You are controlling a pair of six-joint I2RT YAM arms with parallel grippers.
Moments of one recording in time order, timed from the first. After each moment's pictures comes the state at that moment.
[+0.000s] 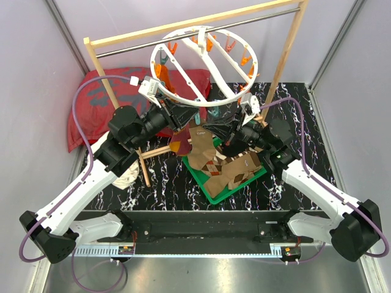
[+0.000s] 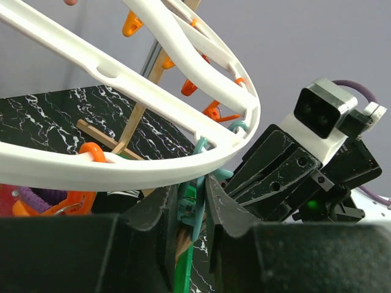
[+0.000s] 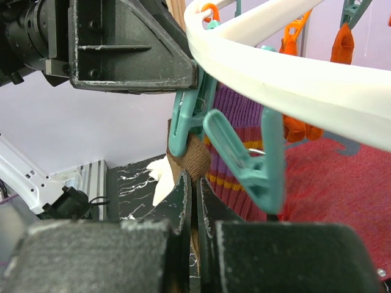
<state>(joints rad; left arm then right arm) -0.67 1.07 1.18 0.02 0.20 -0.55 0.58 1.13 0.87 0.58 -0.62 0.31</state>
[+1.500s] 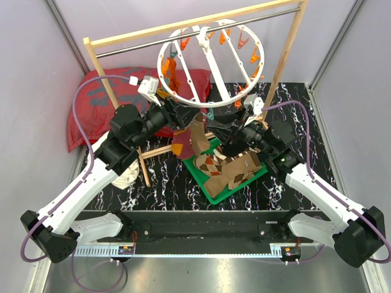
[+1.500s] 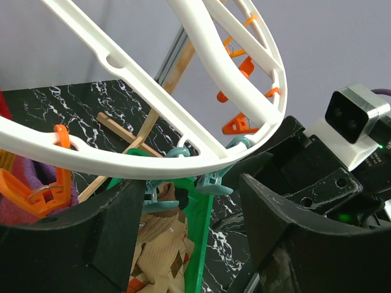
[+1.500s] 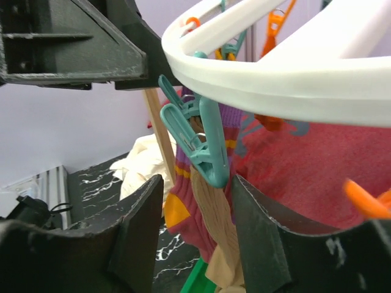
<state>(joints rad) -0.65 1.08 1.18 -0.01 0.16 -0.54 0.58 1.08 0.85 0.48 -0.47 0.24</state>
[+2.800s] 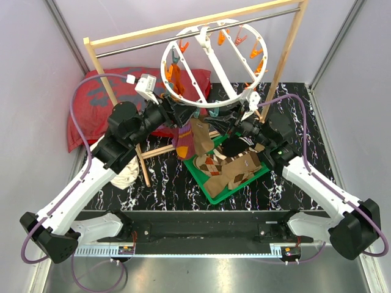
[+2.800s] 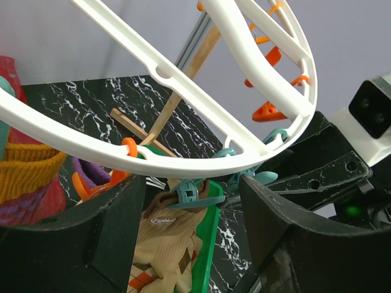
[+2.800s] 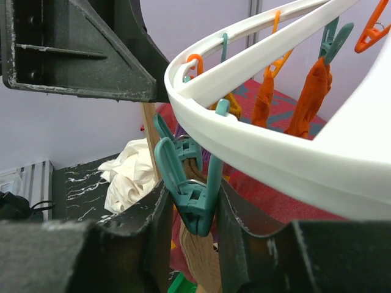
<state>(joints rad) -0.62 1.08 1.20 -0.08 0.15 -0.53 0.57 1.16 0.93 0.50 -0.52 0.15</state>
